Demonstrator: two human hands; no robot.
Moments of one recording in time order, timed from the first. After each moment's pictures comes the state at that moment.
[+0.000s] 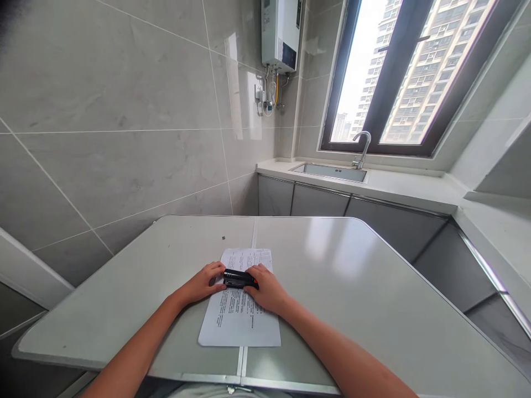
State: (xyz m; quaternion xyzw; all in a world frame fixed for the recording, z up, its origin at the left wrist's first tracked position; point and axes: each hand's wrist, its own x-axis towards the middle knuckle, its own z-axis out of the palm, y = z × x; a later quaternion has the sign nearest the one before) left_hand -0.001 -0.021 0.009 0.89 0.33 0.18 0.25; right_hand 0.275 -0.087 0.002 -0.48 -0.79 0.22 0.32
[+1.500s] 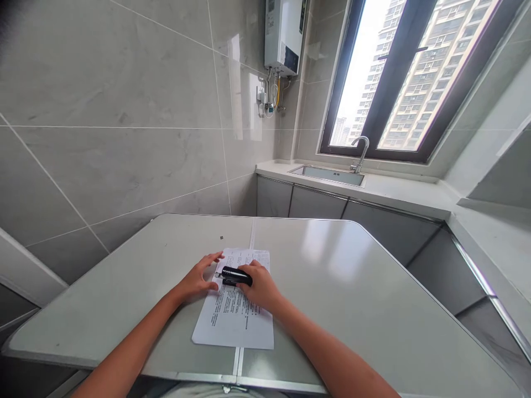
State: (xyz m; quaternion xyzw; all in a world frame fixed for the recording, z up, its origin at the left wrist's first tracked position) left_hand -0.003 -0.022 0.014 0.78 0.35 0.33 0.40; right_hand 0.261 -0.084 0.007 -0.48 -0.77 0.17 0.38
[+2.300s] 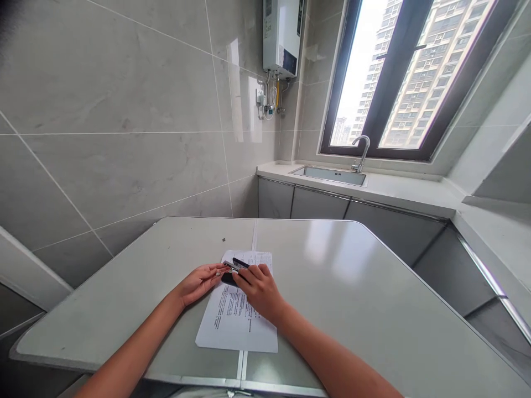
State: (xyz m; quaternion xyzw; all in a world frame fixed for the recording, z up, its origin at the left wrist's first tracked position) left_hand 0.003 -0.016 0.000 0.35 0.29 0.37 0.81; right_hand 0.259 -0.090 0.006 -0.36 -0.84 -0.19 0.37
